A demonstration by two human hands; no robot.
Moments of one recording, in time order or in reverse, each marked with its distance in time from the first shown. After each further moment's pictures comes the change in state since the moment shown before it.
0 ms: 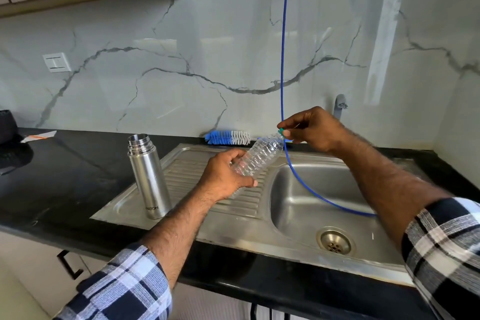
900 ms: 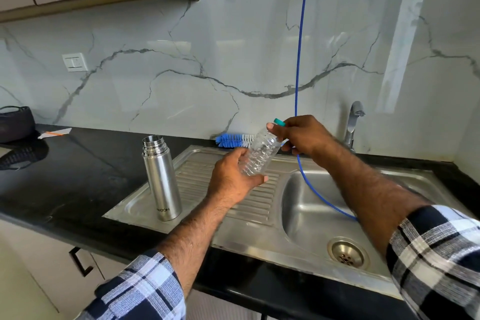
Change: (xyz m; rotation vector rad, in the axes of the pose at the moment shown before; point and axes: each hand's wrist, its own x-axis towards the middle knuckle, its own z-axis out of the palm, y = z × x) left_hand -0.003 -0.002 -0.001 0.012 0.203 0.001; right_hand 0.021 -0.032 0.053 0.151 0.069 0.196
